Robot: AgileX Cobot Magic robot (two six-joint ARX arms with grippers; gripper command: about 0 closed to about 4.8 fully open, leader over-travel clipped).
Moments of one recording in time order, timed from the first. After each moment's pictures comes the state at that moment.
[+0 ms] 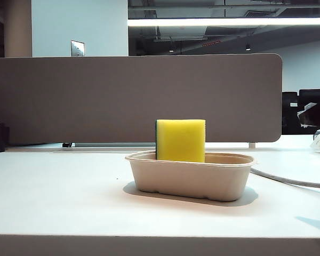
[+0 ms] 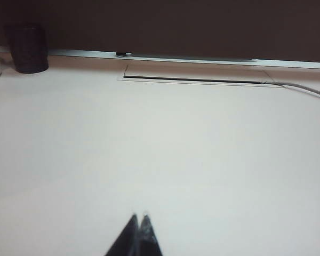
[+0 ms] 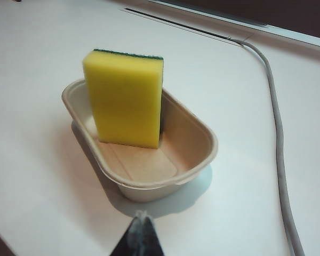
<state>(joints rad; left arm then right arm) 0.04 0.00 0.01 -0.08 0.07 -0.06 0.74 0.24 0.00 0.04 0.13 -0.01</state>
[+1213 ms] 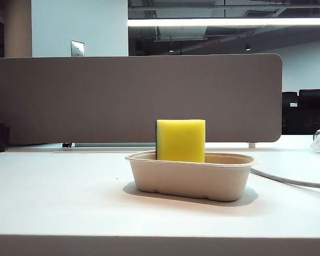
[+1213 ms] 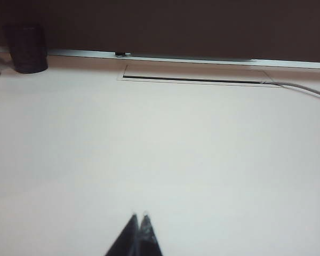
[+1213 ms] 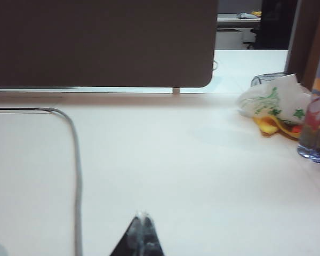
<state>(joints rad) 0.04 0.00 0.01 -0.08 0.07 -0.06 0.11 0.00 0.00 0.03 0.07 0.06</state>
